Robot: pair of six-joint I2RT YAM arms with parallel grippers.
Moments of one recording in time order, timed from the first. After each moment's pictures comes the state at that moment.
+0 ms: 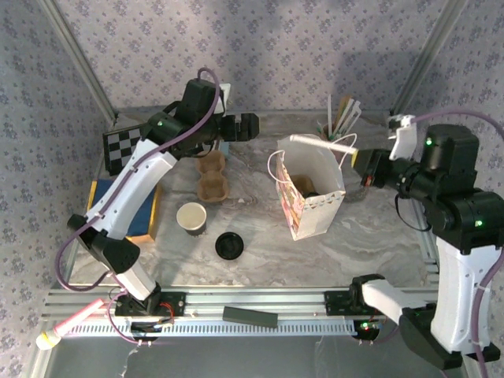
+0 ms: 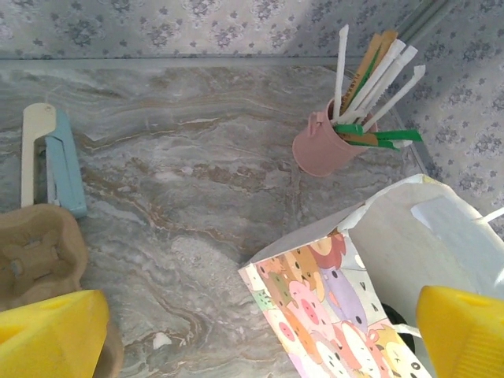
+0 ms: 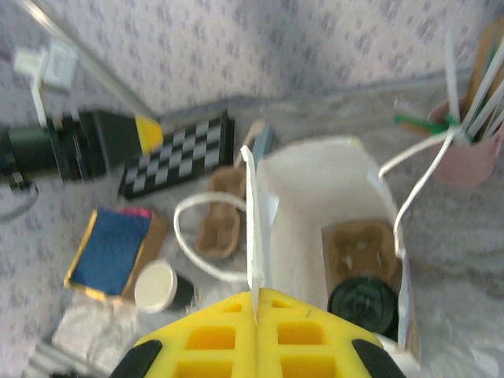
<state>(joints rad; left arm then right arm) -0.63 1.64 1.96 -0.94 0.03 -0.47 0.19 1.07 1.88 -1.36 -0.34 0.30</state>
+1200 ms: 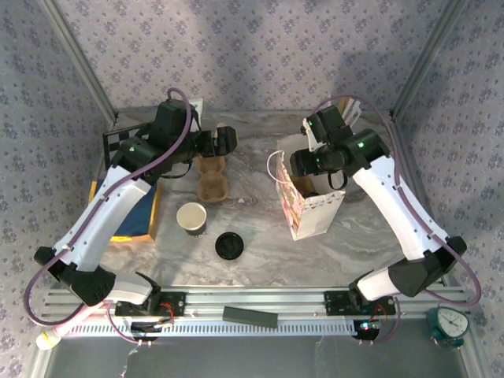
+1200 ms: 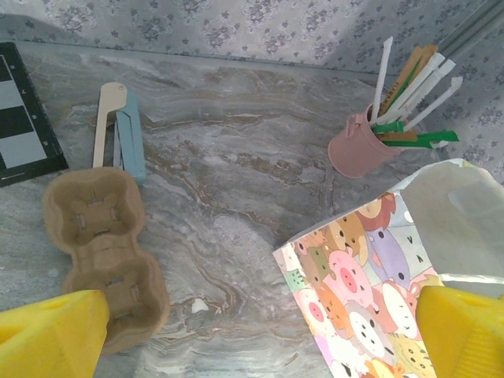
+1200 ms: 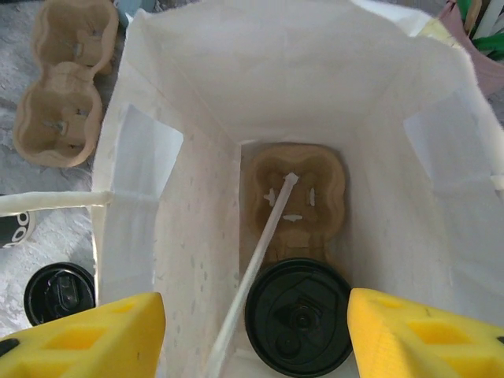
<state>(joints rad) -0.59 1.38 1.67 -0.90 -0.04 -0.51 0.52 1.44 1.71 -1.24 0.06 0.23</state>
